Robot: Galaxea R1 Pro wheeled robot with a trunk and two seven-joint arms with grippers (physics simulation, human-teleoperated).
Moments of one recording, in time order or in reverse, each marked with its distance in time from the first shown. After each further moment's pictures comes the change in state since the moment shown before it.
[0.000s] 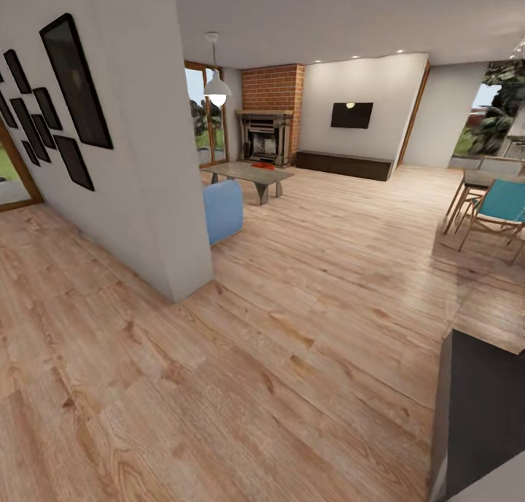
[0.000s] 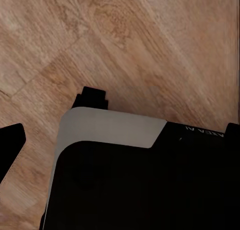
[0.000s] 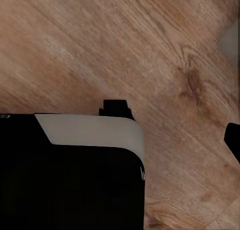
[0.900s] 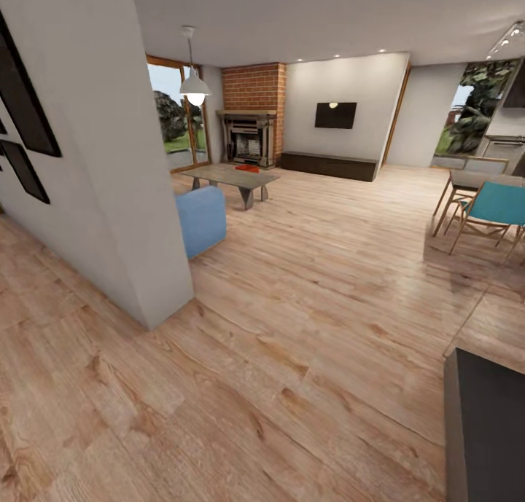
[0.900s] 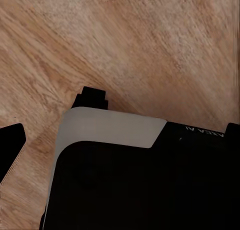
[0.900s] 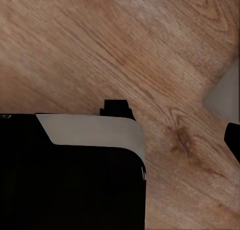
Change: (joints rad) left arm 0.000 0.000 0.000 0.000 0.000 0.000 0.000; right arm 0.000 0.002 0.000 0.000 0.000 0.000 0.000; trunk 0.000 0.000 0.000
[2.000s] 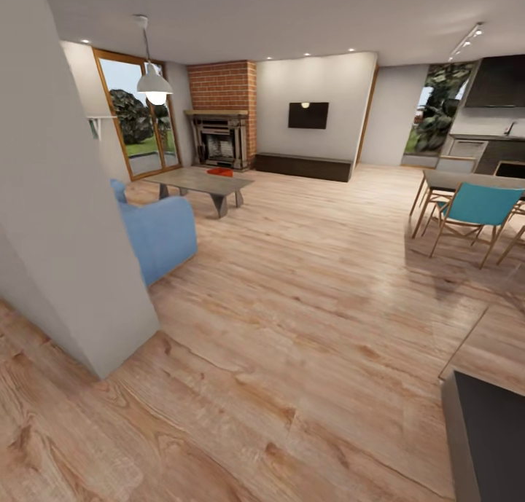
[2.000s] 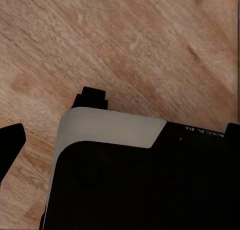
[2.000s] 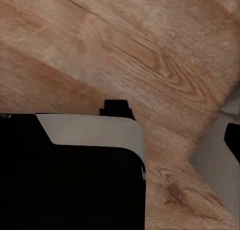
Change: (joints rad) left arm 0.000 0.000 0.000 0.000 0.000 0.000 0.000; right arm 0.000 0.000 0.000 0.000 0.000 0.000 0.000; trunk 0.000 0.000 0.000
